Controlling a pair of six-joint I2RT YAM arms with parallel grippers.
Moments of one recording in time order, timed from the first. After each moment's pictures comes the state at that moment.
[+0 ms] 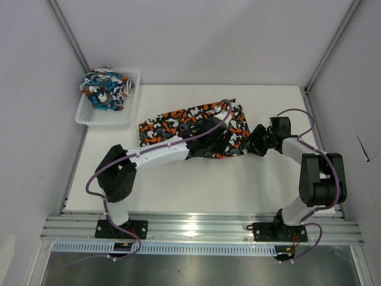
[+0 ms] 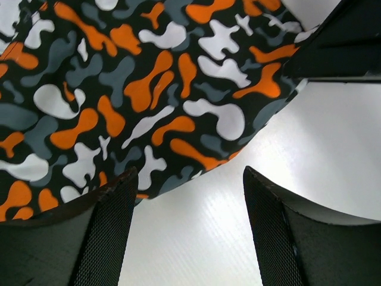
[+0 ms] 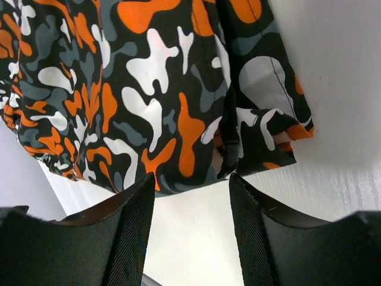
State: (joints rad) left arm -0.94 1.83 1.44 -0.32 -0.30 -0.26; right arm 0.03 1.59 0.87 -0.19 -0.45 0.67
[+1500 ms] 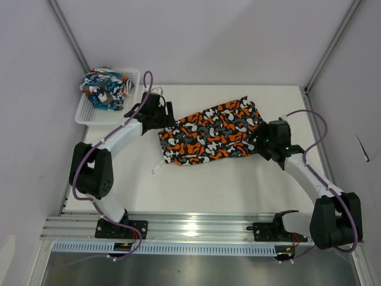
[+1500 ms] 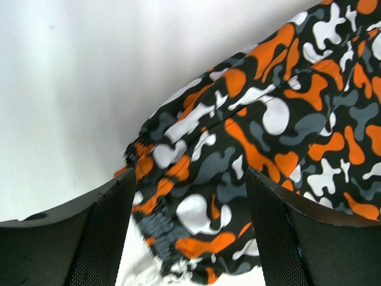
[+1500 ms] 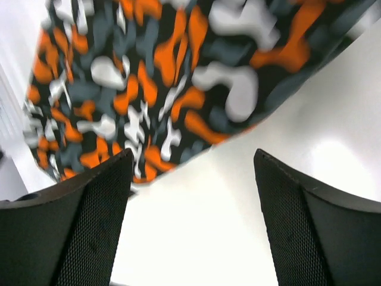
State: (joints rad) left arm -0.34 1.68 1.25 -0.34 -0.02 -0.39; right arm 0.15 1.23 0.78 -0.27 -0.03 0.83
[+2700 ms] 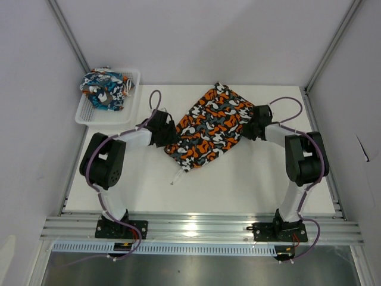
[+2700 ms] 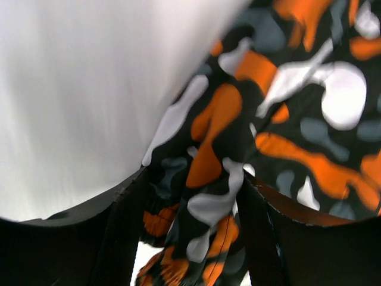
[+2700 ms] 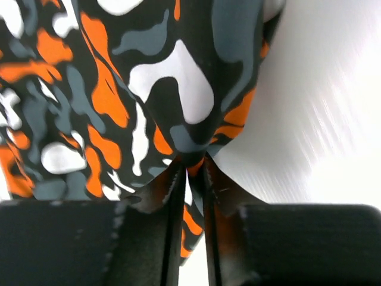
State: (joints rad) left arm -0.35 1.87 1.15 -0.22 0.03 -0.54; right arm 0.19 1.85 1.08 -0.09 0.00 0.89
